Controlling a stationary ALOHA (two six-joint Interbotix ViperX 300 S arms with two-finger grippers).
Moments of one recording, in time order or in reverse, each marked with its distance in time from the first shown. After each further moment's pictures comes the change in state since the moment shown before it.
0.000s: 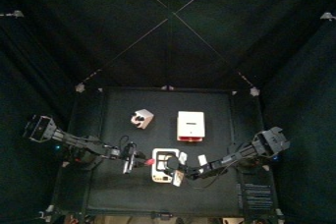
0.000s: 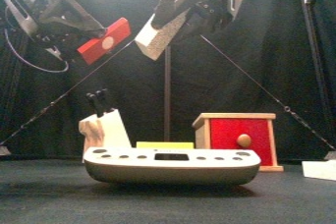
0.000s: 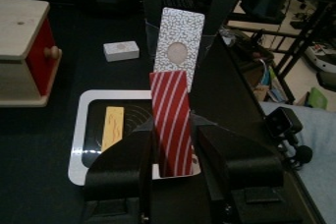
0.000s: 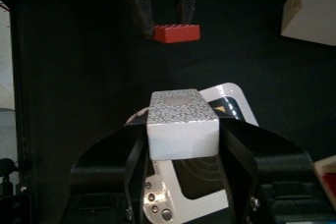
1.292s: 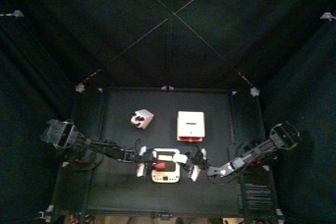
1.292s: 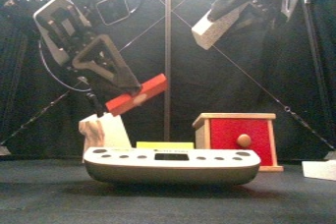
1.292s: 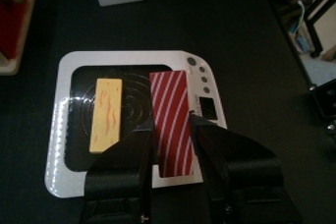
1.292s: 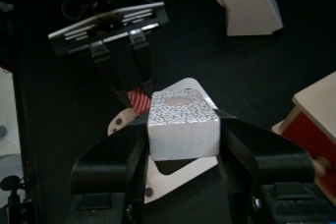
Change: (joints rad) left arm 0.054 0.397 -0.284 0.064 0.233 0.008; right arm 0.167 -0.261 0.291 -0.290 0.195 0.488
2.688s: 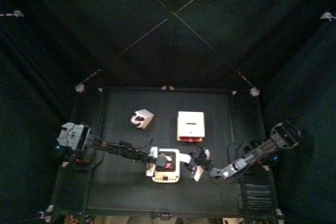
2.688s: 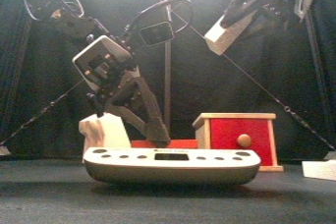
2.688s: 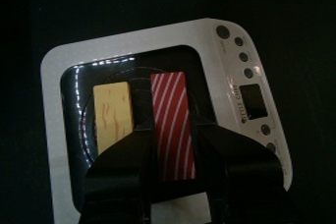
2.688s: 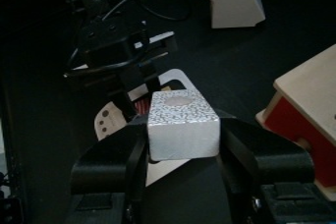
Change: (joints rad) left arm 0.046 0.146 -0.167 0.158 0.187 -0.002; right arm 0.025 -0.018 0.029 0.032 0.067 0.002
